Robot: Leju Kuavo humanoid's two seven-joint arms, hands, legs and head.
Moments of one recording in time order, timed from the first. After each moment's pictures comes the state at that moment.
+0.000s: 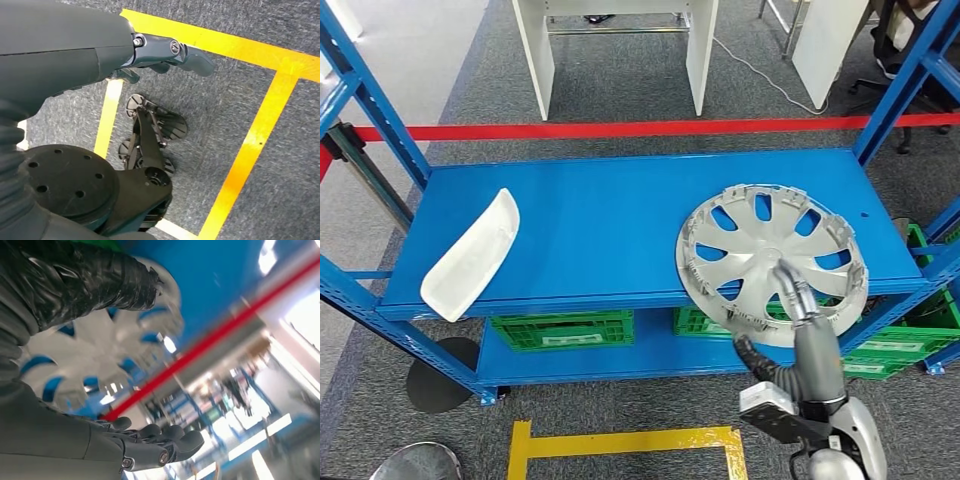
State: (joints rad) left arm -0.08 -0.15 1.40 -0.23 -0.94 -0.15 -0.30; right arm 0.12 -0.24 0.29 -1.78 0.72 -0.45 -0.28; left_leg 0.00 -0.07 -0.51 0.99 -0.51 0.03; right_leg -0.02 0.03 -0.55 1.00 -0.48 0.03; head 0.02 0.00
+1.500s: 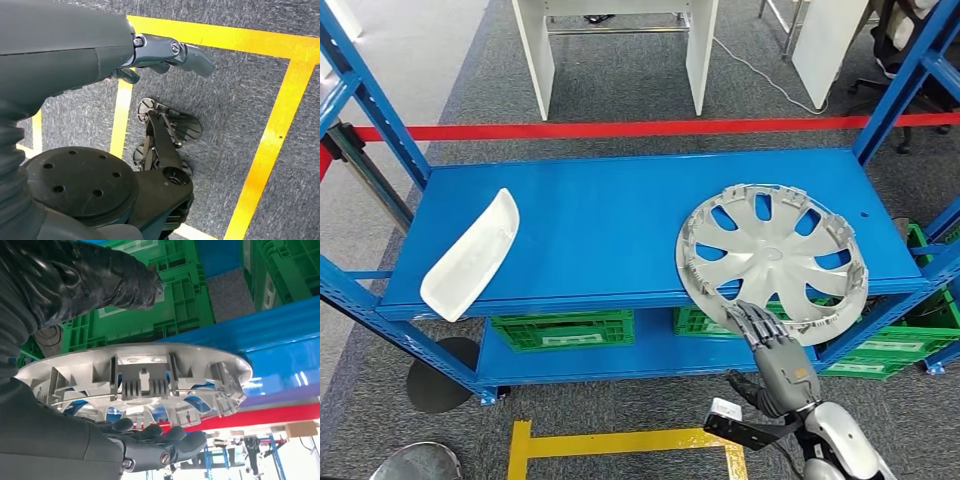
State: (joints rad) left arm -0.07 -0.15 1.34 -0.21 -1.00 -0.11 -0.29; right arm 0.04 -0.37 0.44 -1.56 0.97 -0.41 -0.10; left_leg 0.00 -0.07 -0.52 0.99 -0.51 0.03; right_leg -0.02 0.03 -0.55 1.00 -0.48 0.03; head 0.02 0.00
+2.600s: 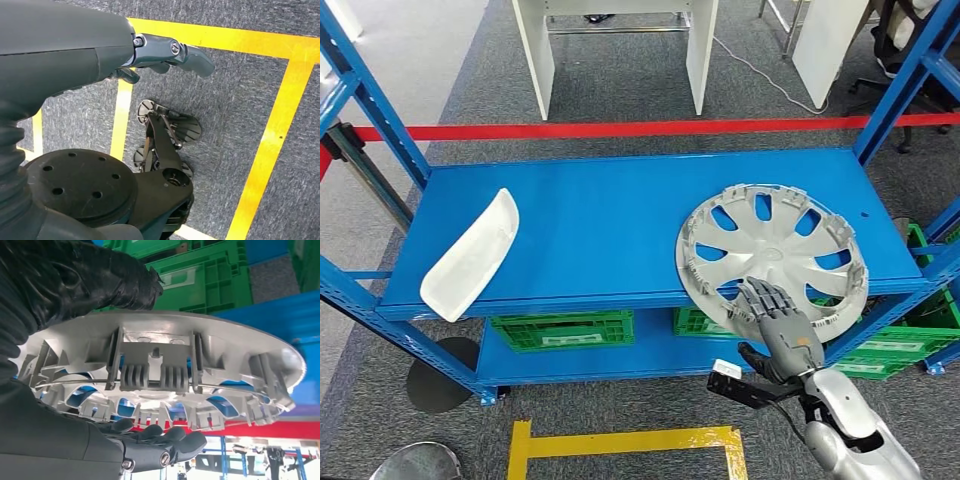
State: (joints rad) left arm -0.07 -0.15 1.32 -0.21 -0.99 -0.12 -0.29; right arm -0.10 -0.37 0.43 -1.45 1.05 -0.32 -0.02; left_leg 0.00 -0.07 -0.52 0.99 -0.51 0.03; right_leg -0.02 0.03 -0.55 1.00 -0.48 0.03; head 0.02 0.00
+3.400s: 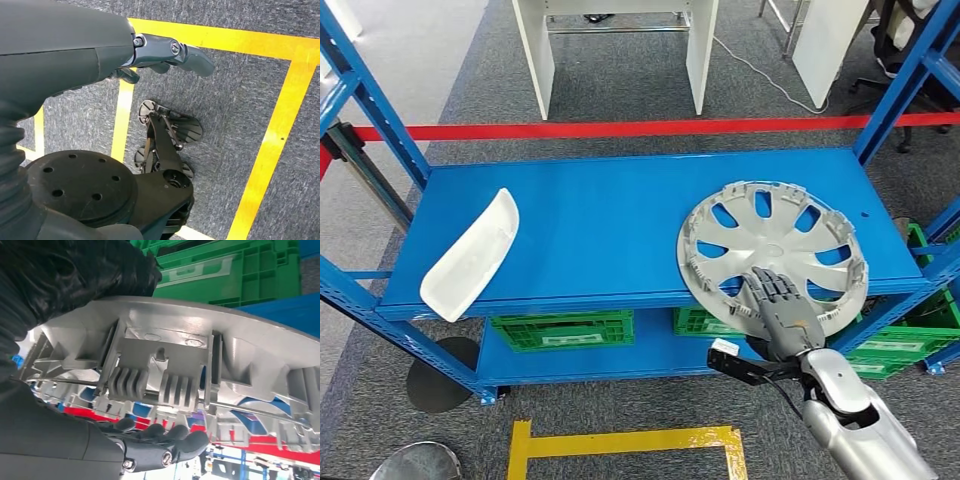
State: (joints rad) left arm -0.07 -0.15 1.32 -0.21 -0.98 -0.12 -0.28; right arm -0.19 -0.36 0.45 -1.37 1.14 -0.25 0.09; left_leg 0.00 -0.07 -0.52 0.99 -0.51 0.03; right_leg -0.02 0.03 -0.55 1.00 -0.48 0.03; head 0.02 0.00
